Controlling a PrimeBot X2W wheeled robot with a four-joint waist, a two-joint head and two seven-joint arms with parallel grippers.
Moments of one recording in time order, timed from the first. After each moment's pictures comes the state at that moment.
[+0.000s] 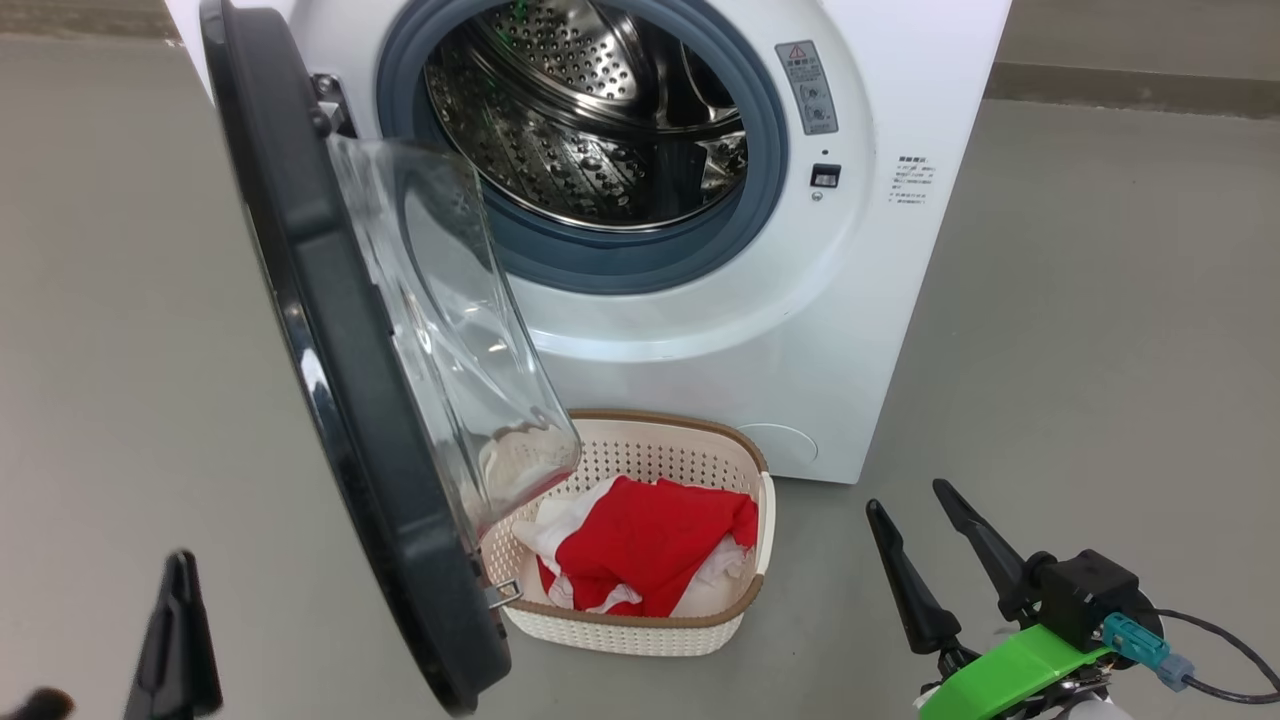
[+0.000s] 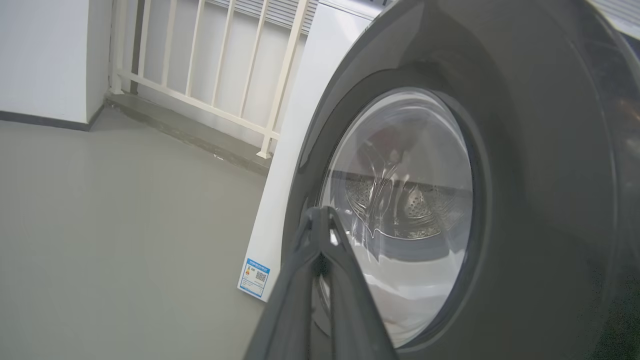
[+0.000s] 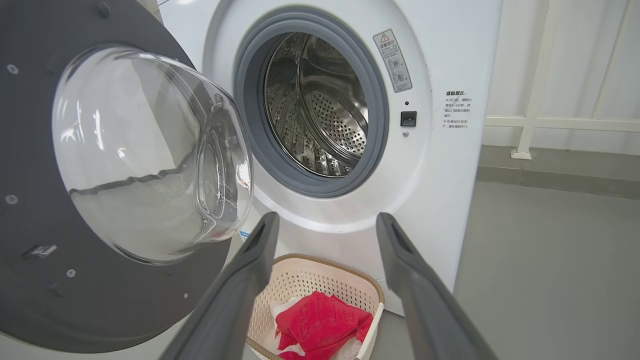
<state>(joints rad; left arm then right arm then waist) 0.05 0.04 0.20 0.12 -0.38 -0.12 -0.25 -0.07 -0.10 0.19 0.28 0.36 0.13 -0.26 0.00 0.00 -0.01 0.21</state>
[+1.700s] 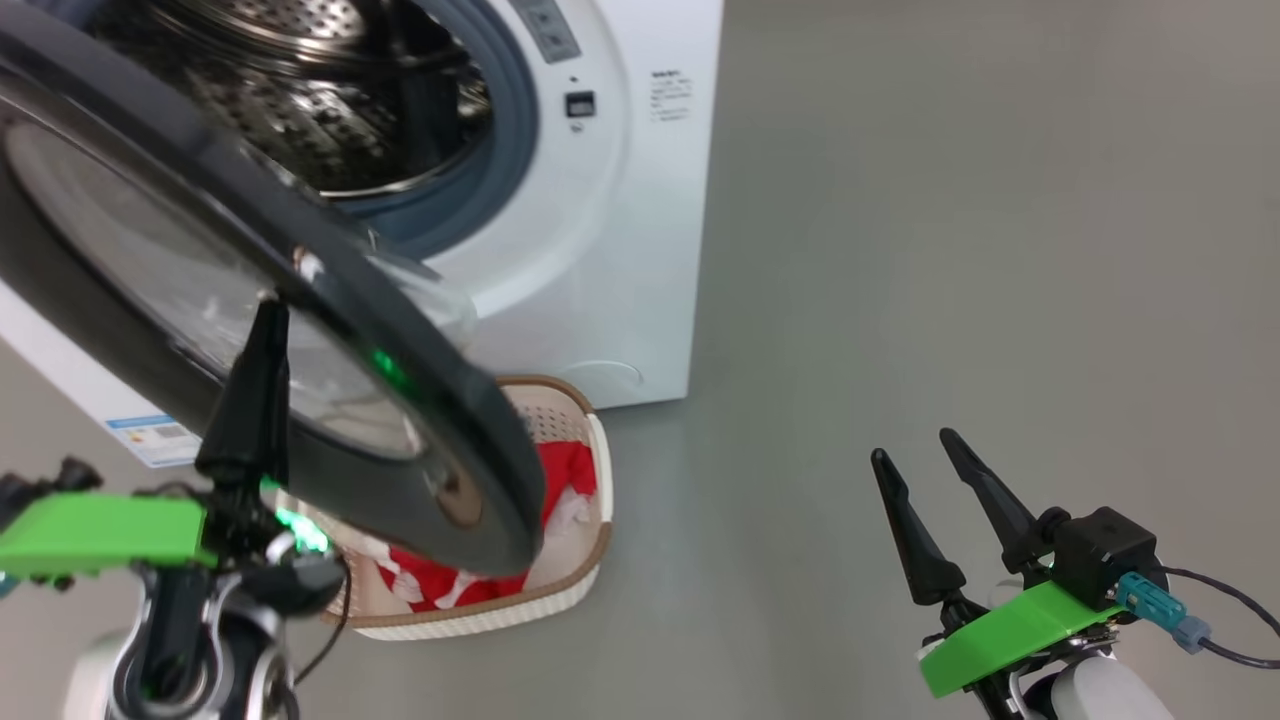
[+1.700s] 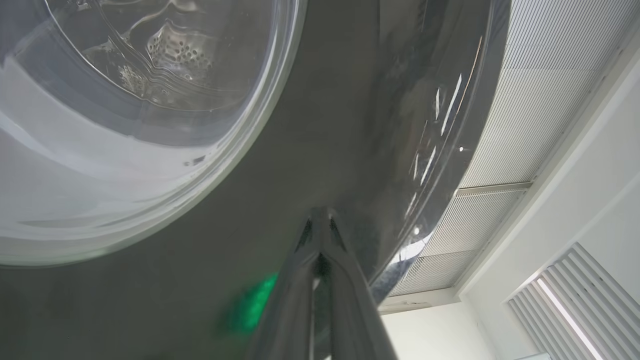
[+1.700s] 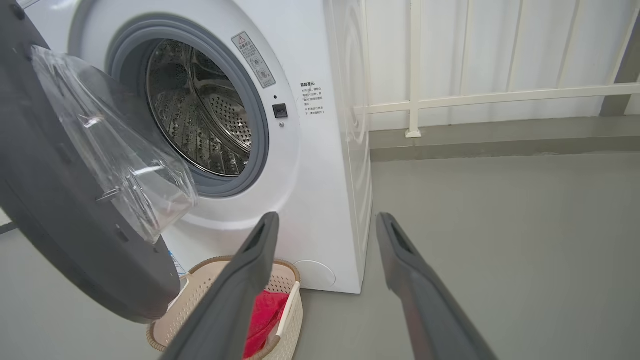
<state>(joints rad) -0.28 0.04 0.04 -0.16 -1.68 0.19 0.03 -0.13 -0.09 0.18 0.26 0.37 0.13 -0.26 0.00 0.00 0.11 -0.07</state>
